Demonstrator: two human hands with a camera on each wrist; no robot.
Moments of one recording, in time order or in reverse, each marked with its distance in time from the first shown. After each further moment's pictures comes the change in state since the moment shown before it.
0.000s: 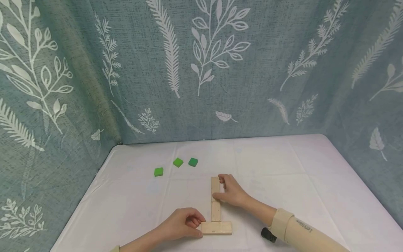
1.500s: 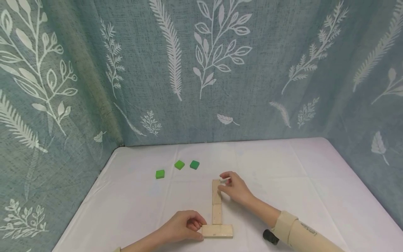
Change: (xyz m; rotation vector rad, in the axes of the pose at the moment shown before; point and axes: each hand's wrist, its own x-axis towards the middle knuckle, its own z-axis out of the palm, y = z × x) left_hand -0.002 0.002 -0.002 -0.033 0.000 0.010; right_hand 0.001 -0.008 -0.012 0.166 0.135 0.077
